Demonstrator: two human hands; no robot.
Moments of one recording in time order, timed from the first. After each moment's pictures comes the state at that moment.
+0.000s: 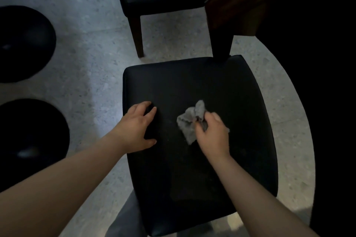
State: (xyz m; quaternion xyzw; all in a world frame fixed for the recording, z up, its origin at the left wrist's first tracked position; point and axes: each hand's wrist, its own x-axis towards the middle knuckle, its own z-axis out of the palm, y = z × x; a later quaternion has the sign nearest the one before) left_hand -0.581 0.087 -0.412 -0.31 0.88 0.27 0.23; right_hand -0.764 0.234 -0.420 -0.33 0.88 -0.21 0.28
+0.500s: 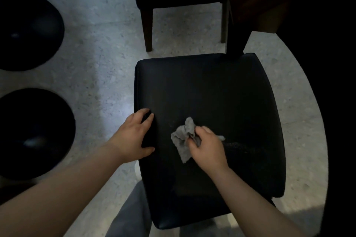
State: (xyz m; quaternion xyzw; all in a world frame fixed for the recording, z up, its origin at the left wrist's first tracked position) left_hand -0.530 0.102 -0.417 -0.33 0.86 0.31 0.22; right_hand -0.718 0.248 -0.425 -0.39 0.83 -0.16 0.36
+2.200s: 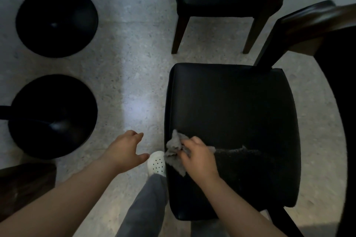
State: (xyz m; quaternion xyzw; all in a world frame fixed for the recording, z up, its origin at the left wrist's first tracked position) left_hand -0.433 0.106 -0.381 -0.48 0.75 0.35 0.28; right_hand -0.624 0.224 -0.405 -0.47 0.78 -0.10 0.40
